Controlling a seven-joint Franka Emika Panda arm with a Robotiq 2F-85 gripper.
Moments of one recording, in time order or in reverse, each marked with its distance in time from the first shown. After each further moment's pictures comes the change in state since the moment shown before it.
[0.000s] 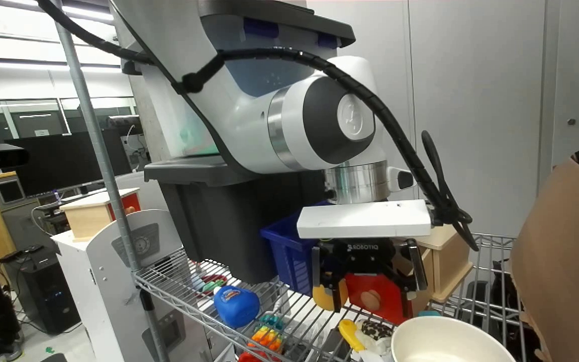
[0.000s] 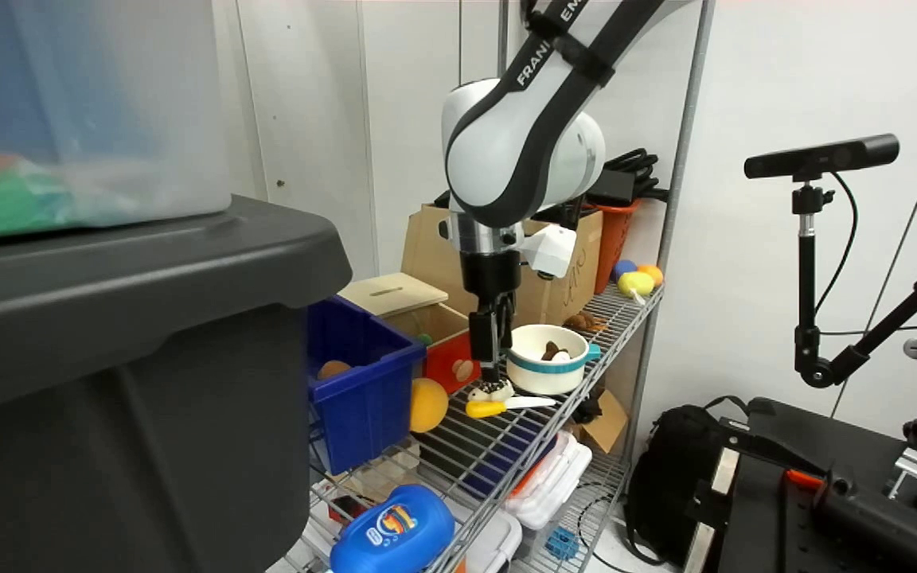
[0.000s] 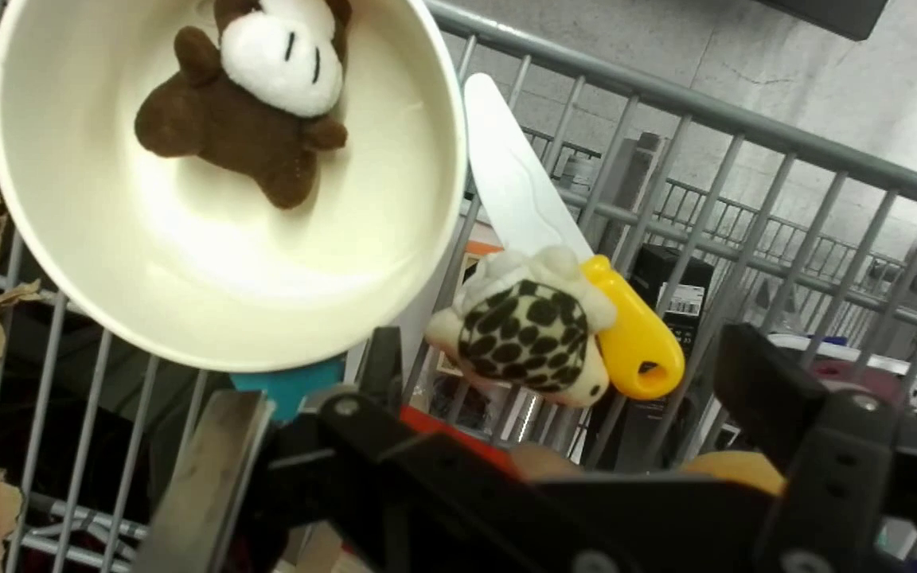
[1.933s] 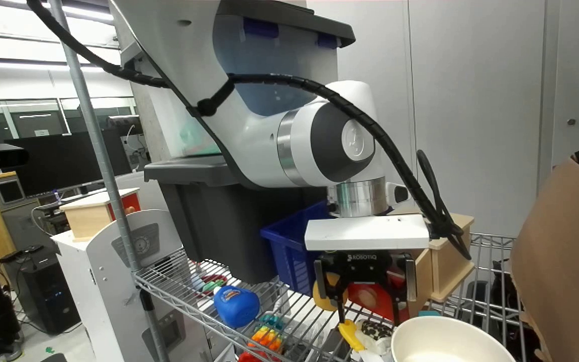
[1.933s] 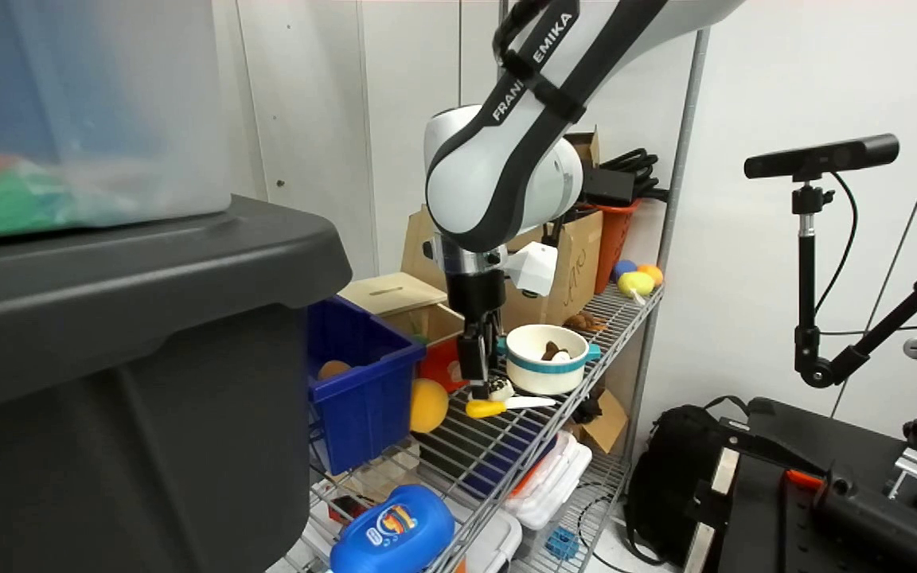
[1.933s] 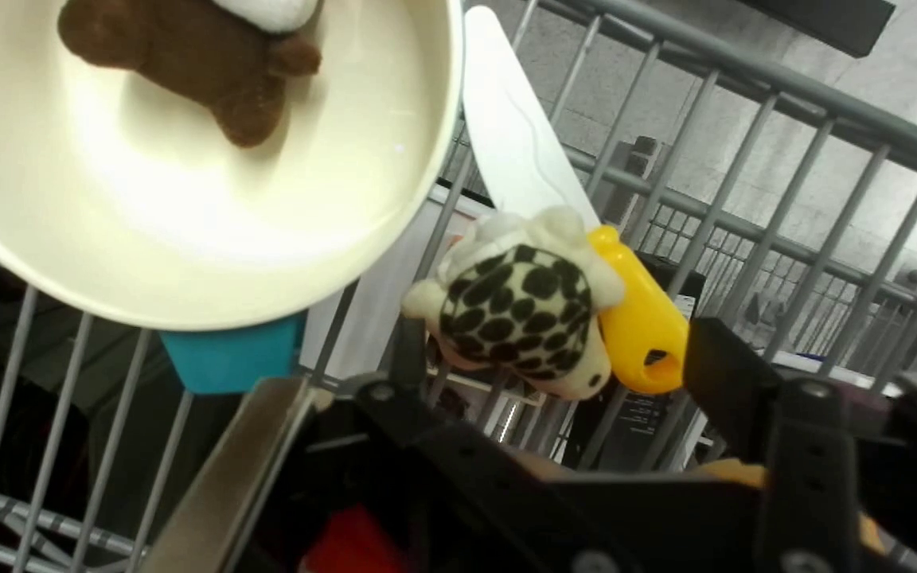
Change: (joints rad) arm 0.016 0.091 0.005 0.097 -0.002 -0.025 -0.039
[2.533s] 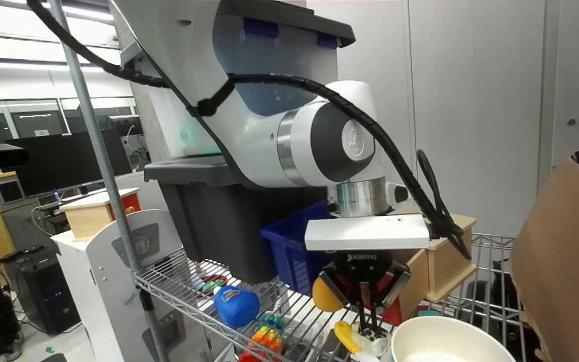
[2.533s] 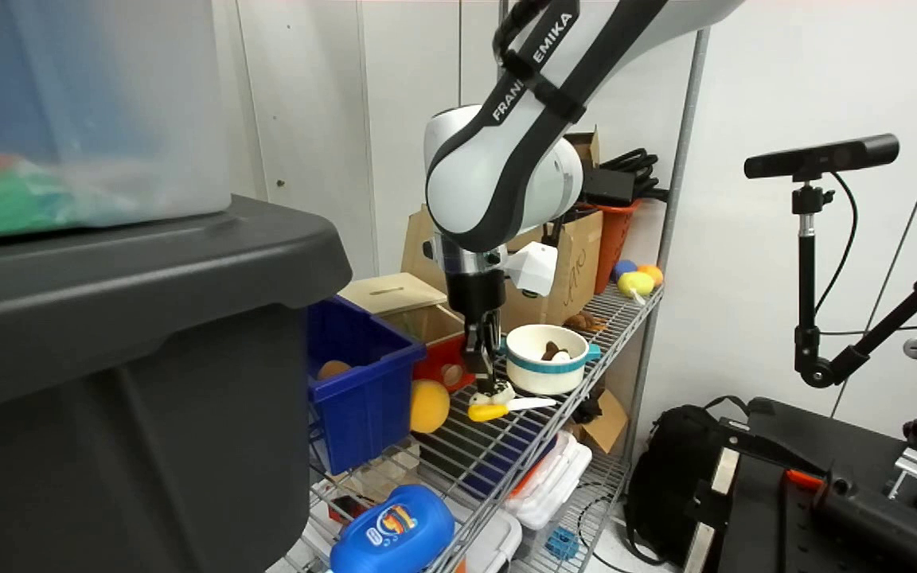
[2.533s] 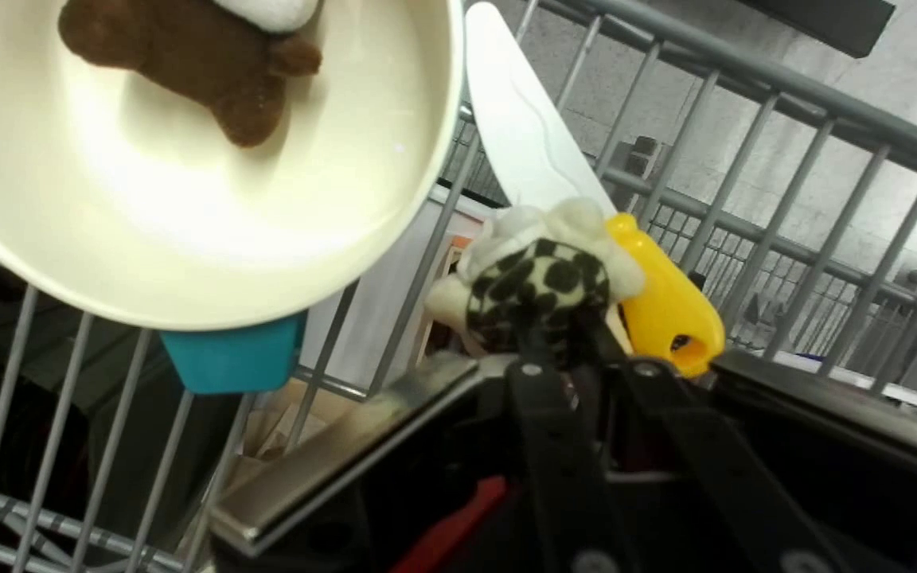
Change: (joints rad) arm 0.000 0.000 0.000 0.000 0.000 0.000 -0.001
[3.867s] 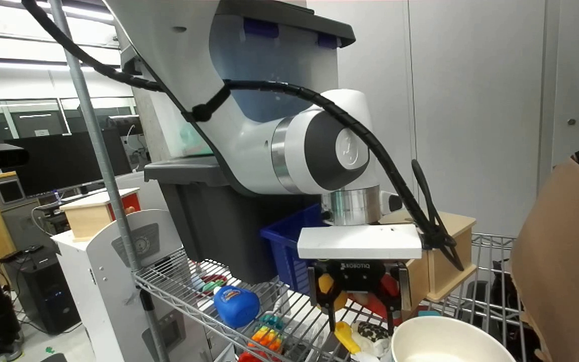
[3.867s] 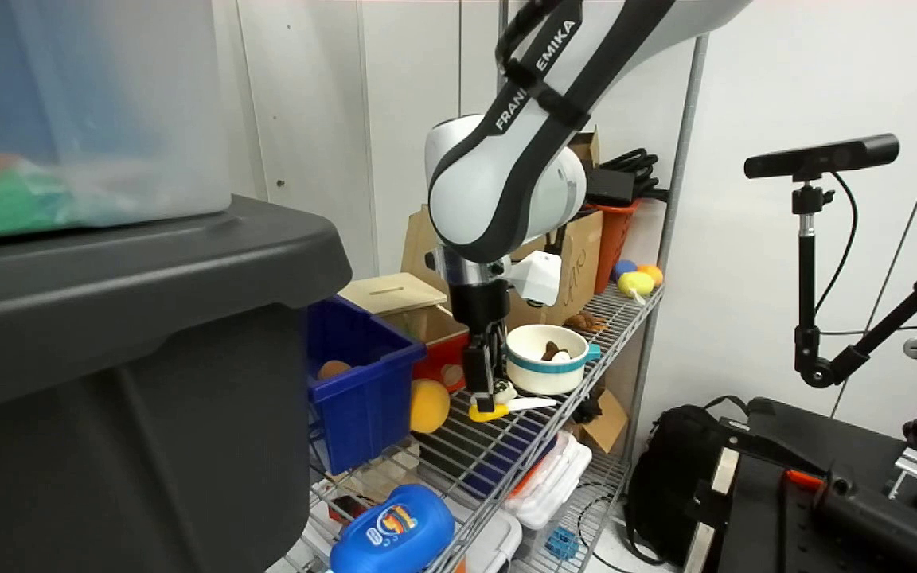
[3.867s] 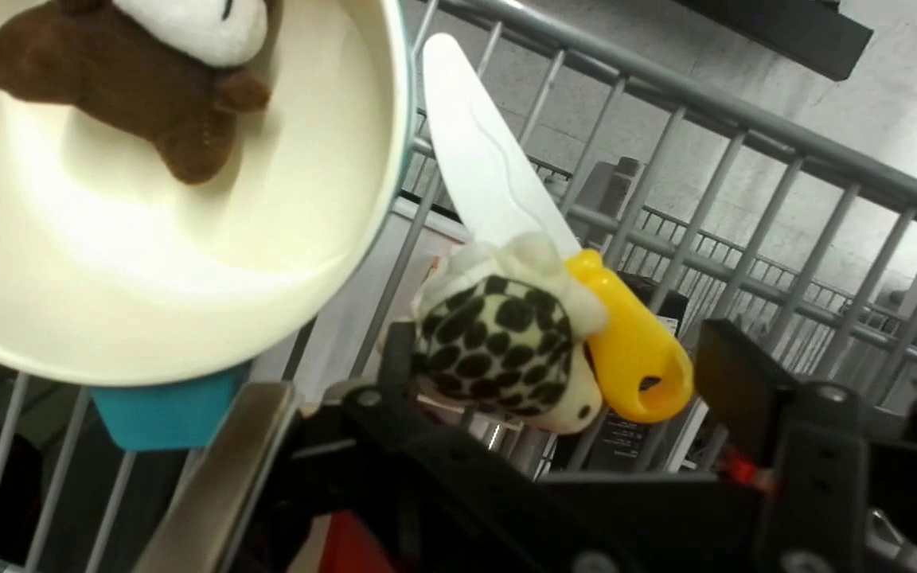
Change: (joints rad) arm 0.005 -0.001 0.002 -0.030 0.000 0.000 0.000
